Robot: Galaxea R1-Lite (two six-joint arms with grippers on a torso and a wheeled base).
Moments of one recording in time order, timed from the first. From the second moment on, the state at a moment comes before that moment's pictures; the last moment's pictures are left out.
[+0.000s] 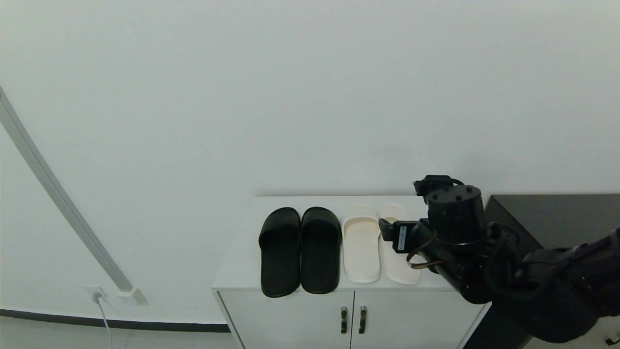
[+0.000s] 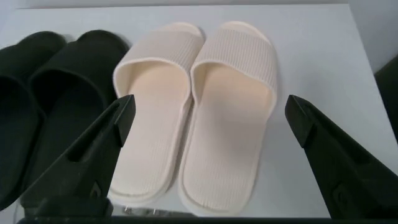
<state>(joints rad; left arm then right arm) 0.00 0.00 0.00 0.01 0.04 0.01 0.73 1.86 -0.84 -0.66 -0.57 0.33</state>
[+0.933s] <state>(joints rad) 0.00 0.00 0.00 0.01 0.04 0.01 0.75 2.12 -0.98 -0.70 -0.62 0.34</state>
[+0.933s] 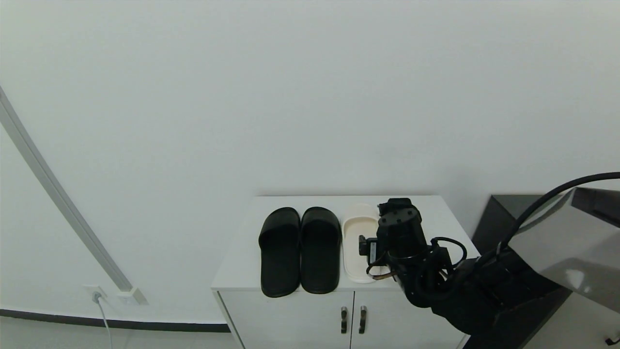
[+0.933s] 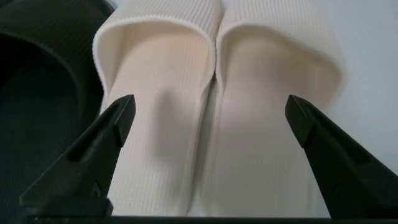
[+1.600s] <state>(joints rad) 0.00 0.00 0.00 0.01 0.04 0.01 0.67 2.30 -1.14 -0.81 -0.59 0.24</state>
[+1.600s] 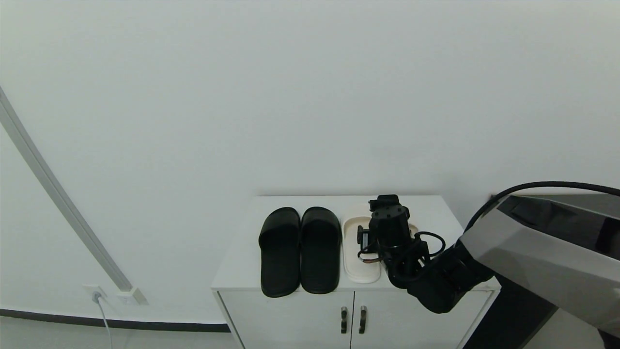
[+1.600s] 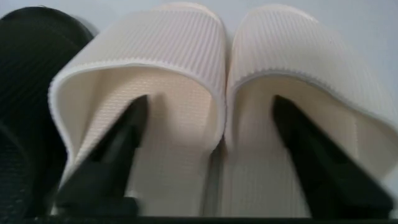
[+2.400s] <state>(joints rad) 0.00 0.00 0.00 0.01 0.04 0.00 0.64 2.12 -1.00 -0.86 -0.47 0.18</state>
